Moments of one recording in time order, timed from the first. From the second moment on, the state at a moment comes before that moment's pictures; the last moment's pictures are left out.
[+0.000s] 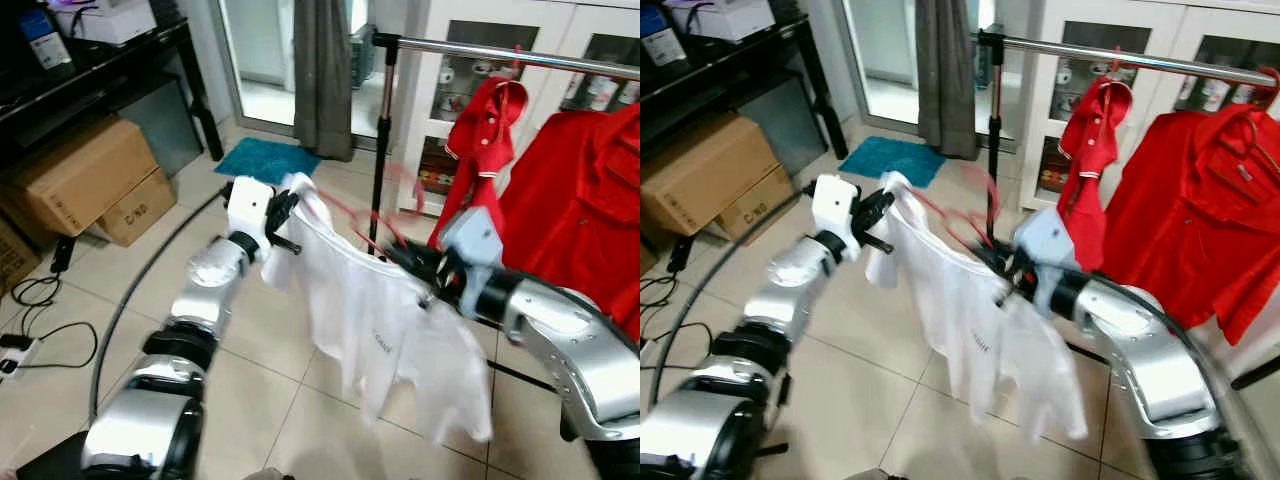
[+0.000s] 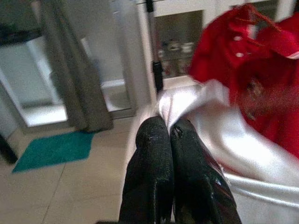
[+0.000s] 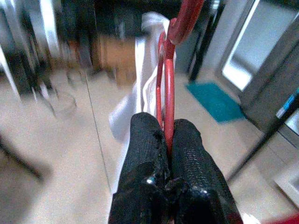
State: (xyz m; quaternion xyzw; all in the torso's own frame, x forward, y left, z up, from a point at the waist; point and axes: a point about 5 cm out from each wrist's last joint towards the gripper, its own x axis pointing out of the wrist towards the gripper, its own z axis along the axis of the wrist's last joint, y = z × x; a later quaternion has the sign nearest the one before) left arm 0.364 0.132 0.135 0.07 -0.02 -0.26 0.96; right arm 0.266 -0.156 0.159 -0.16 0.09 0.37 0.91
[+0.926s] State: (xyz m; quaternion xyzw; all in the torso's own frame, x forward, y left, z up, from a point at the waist) left arm 0.354 0.216 0.126 0.39 0.13 -0.22 0.89; right arm 0.230 -0.160 0.157 -0.16 0.15 0.51 0.83
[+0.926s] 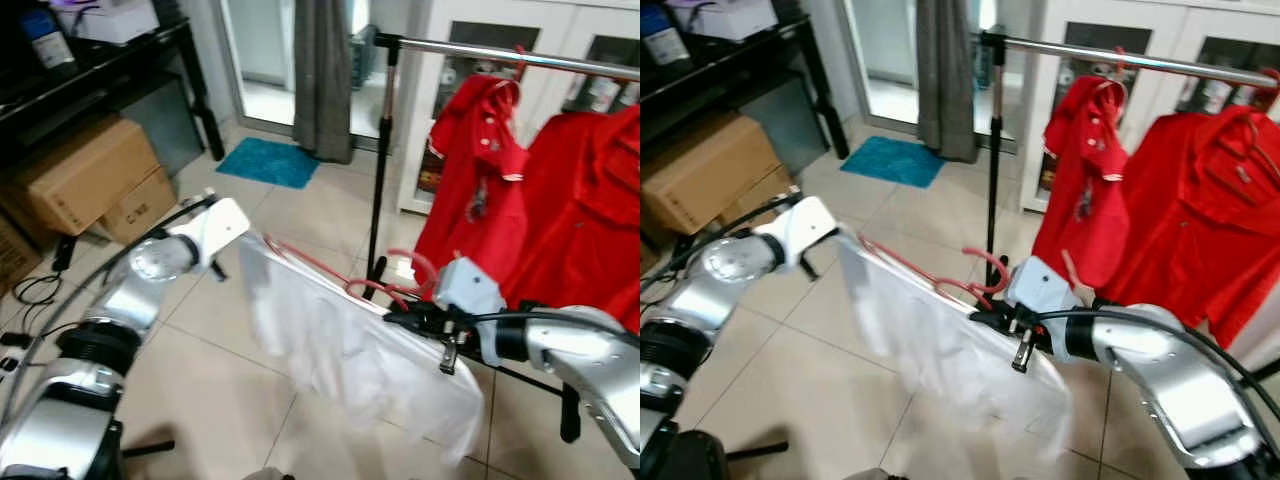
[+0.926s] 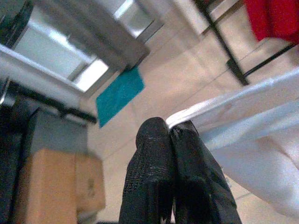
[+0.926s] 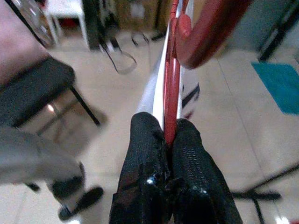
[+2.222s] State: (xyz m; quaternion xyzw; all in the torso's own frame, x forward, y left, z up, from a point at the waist) left arm 0.316 0.199 0.105 0.07 0.08 -0.10 0.99; right arm 0.287 -0.166 0.123 0.14 0.11 0.02 0.98
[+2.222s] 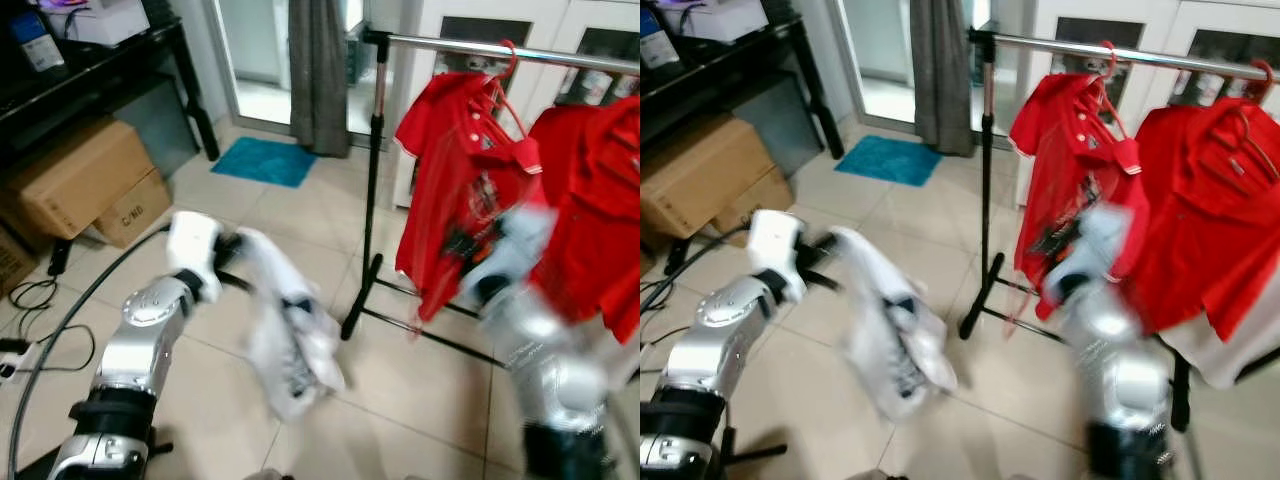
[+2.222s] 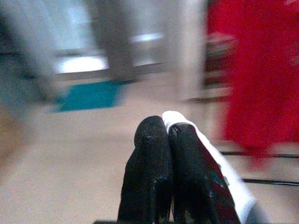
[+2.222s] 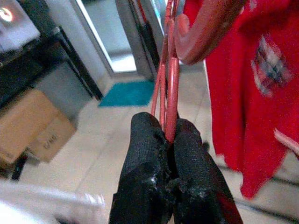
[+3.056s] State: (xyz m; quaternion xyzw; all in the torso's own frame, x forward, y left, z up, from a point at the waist) left arm 0.305 0.163 0.102 -0.07 0.06 -0.04 1.00; right arm 0.284 -0.162 0.118 0.09 0.08 -0.02 0.99
